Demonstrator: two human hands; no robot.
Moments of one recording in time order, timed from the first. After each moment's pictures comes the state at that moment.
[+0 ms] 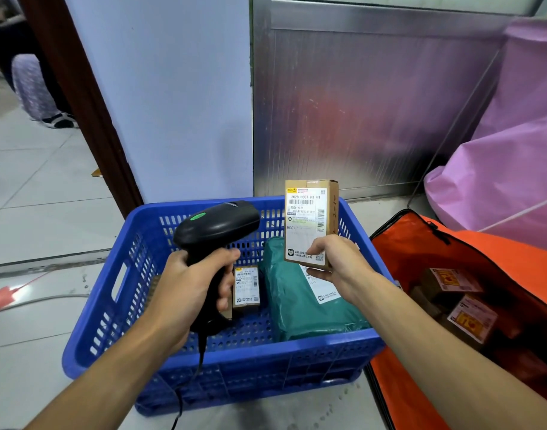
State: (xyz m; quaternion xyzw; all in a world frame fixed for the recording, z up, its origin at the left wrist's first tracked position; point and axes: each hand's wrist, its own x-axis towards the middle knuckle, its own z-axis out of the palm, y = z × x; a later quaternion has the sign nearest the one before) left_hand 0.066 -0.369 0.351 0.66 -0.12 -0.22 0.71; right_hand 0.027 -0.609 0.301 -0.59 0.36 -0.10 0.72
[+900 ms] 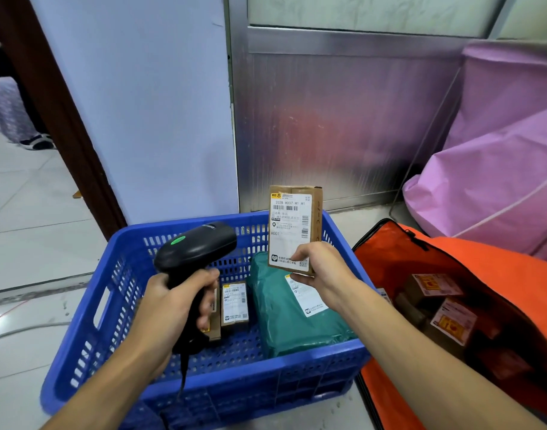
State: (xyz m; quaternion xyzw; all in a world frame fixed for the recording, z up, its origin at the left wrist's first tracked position) left_hand 0.072 -0.372 0.343 0.66 -0.11 -0.19 0.72; right_hand 0.027 -0.612 0.312 -0.57 0.34 -0.12 0.74
